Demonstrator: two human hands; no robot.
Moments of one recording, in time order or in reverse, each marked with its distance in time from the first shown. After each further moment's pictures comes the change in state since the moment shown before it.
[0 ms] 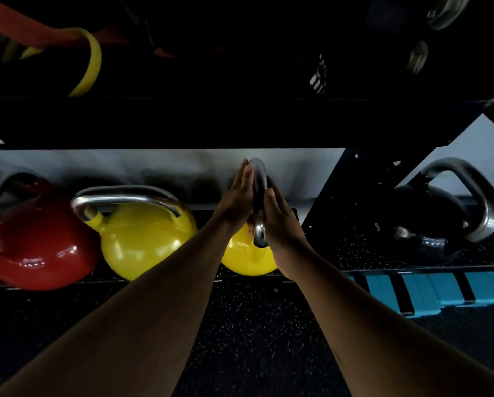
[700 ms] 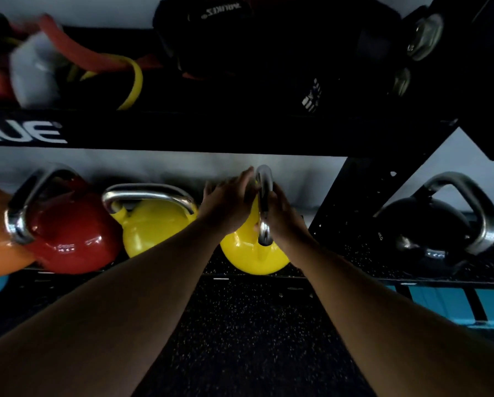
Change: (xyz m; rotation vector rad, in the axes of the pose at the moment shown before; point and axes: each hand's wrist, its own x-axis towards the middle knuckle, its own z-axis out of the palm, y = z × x) left_hand -0.029 0.017 -0.039 1.024 0.102 0.222; right_hand -0.002 -0.025 -0.006 -0.430 -0.037 -0.054
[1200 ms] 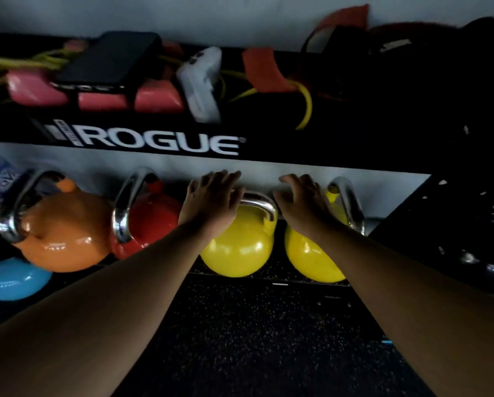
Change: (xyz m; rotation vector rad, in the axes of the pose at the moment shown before) left_hand -0.053 -0.164 -0.111 0.113 0.126 0.020; right_hand 0.011 -0.071 0.115 -0.772 0.081 -0.311
